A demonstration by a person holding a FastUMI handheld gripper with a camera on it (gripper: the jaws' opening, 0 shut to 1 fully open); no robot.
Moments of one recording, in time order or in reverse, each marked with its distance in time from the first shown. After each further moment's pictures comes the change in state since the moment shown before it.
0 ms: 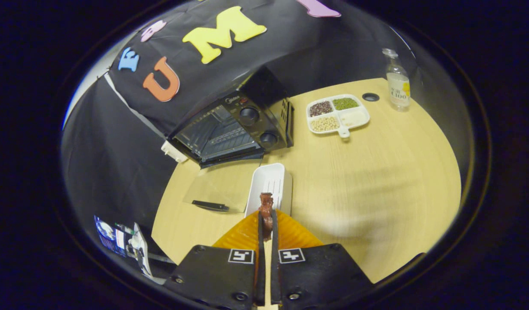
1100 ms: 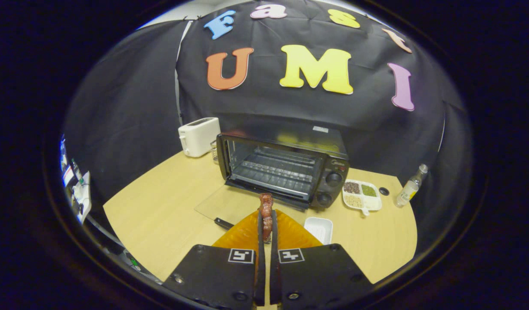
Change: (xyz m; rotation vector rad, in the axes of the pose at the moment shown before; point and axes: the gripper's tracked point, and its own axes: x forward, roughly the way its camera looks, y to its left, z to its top) arm 0.034 0.177 0.018 -0.493 -0.302 -0.191
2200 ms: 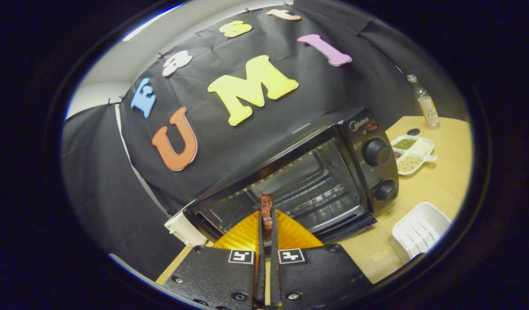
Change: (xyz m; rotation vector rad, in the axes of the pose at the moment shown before) arm 0.176 -0.004 0.042 0.671 -0.407 0.045
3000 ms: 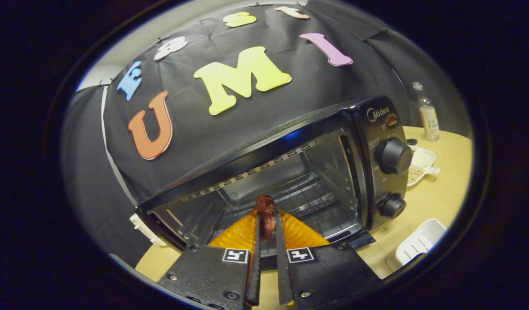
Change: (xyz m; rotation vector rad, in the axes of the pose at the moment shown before) arm 0.040 -0.041 0.009 -0.172 -0.014 -0.190
